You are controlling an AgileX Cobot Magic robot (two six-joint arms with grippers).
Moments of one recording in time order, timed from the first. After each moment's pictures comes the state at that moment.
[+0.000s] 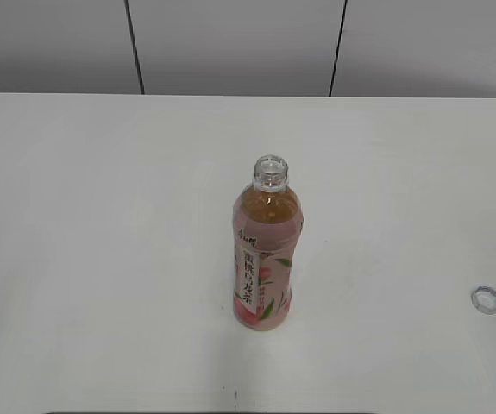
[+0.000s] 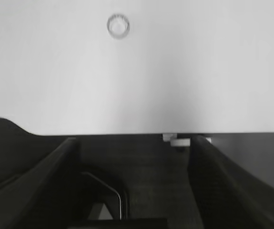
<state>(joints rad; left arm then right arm) 0.01 0.14 -0.56 -0.02 1.03 -0.03 0.14 0.39 -0.55 -0.04 1.18 0.03</state>
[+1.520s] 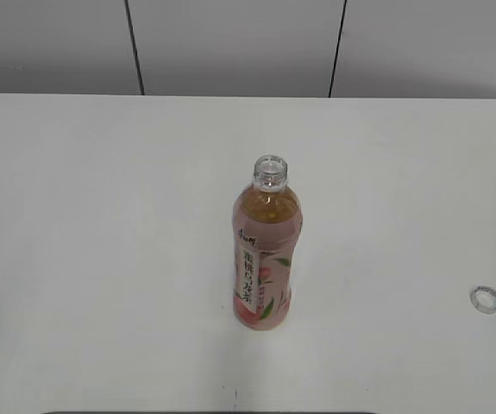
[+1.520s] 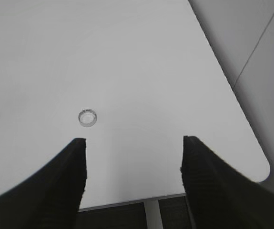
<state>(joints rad) 0.01 -0.01 -0.56 -0.06 1.03 0.04 0.02 -0.01 -0.51 -0.12 1.10 0.01</state>
